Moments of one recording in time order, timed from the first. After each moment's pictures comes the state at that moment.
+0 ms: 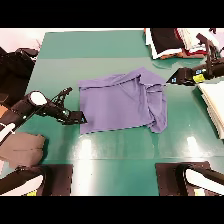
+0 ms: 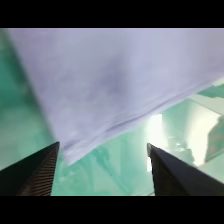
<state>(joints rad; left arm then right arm) -0.19 -1.15 0.79 0.99 -1.11 -1.45 -0.13 -1.19 1.36 -1.02 1.41 1.37</state>
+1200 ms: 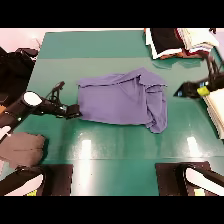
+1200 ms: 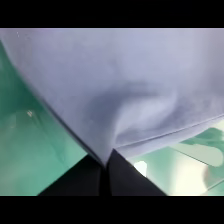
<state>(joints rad) -0.15 -1.09 0.79 0.92 -0.98 -1.46 -0.23 -1.13 1.14 -1.13 1.45 1.35</state>
